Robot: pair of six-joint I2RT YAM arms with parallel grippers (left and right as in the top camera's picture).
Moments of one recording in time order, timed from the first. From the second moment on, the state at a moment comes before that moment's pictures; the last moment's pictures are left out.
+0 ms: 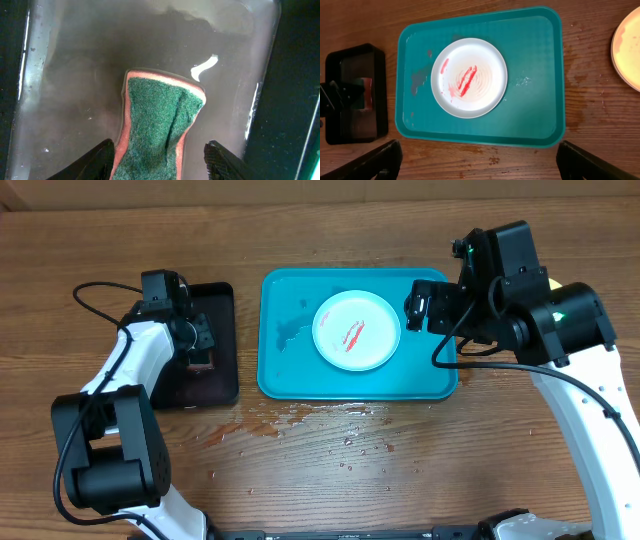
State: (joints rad) left arm 0.12 1.85 1.17 -0.53 0.02 -0.21; right arm 0.31 1.46 1.67 -1.21 -0.07 0.41
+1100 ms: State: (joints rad) left arm 0.12 1.90 1.17 -0.48 0.02 -0.22; right arm 0.31 1.46 1.67 -1.21 -0.07 0.41
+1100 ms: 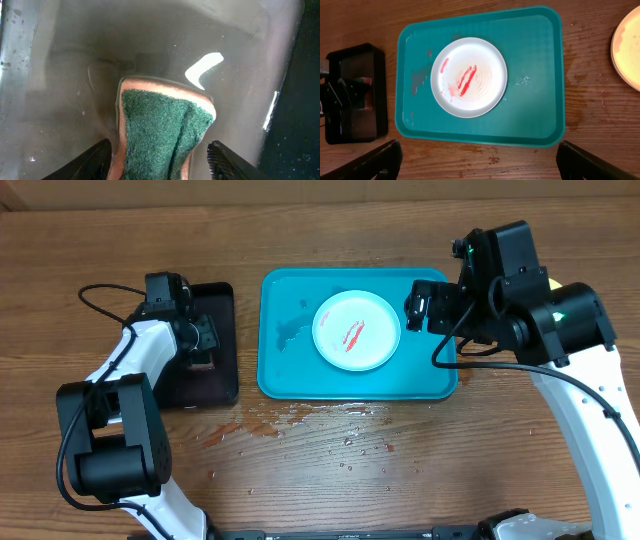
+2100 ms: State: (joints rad) left arm 0.12 1.93 1.17 -0.44 0.03 -0.23; right arm 0.31 1.46 1.67 -1.22 -0.07 0.41
